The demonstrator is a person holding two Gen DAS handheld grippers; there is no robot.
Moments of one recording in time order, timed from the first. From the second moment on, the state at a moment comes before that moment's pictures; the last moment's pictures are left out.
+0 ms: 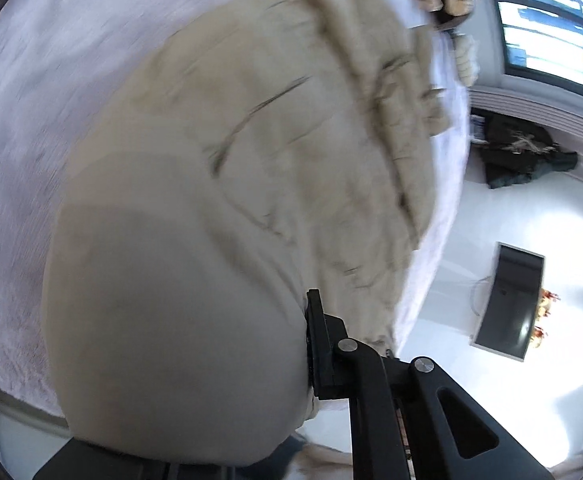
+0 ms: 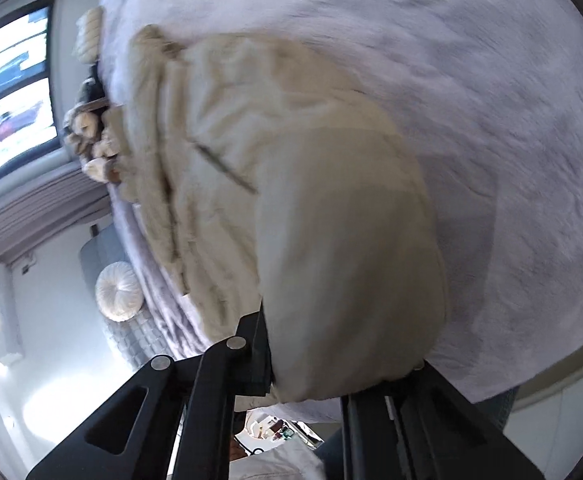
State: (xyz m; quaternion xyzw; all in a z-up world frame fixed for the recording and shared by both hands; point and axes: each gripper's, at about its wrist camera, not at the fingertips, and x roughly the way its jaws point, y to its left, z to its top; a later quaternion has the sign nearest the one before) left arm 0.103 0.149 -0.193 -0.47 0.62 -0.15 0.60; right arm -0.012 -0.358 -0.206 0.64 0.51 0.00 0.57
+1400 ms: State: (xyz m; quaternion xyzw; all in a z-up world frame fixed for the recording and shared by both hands) left arm 0.371 0.130 -0.098 -0.22 0.54 -0.12 0.81; right arm 0.339 -0.364 -0.131 0.48 0.51 0.08 0.71
